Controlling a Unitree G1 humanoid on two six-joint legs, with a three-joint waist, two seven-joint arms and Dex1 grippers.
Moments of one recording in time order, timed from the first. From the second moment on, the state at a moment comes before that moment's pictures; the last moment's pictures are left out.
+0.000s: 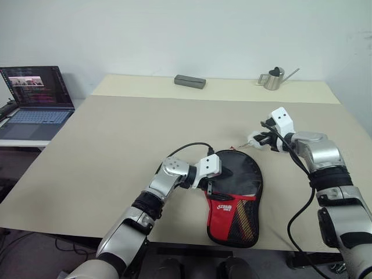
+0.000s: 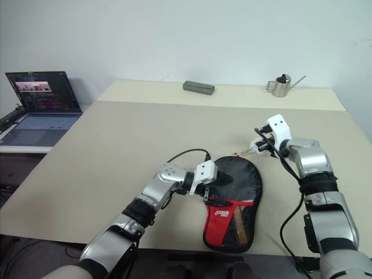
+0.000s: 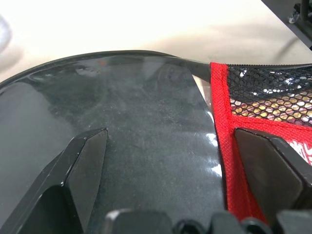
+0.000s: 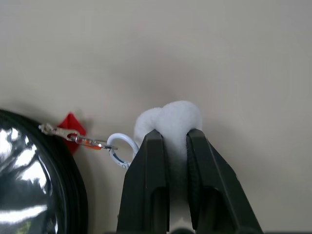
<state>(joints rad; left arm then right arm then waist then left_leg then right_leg) -0.71 0.19 -0.38 0.61 -0.01 -0.06 -1.23 -0.80 -0.58 0.02 0.47 0.08 0.66 0.73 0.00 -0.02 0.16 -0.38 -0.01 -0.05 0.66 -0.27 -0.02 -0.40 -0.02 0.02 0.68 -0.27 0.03</state>
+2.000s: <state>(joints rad) -0.75 0.15 -0.47 0.67 -0.01 -0.10 -1.22 0.53 -1.09 -0.42 -0.80 0.54 0.93 1.04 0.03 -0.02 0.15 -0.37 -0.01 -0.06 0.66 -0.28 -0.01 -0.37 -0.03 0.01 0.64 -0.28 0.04</state>
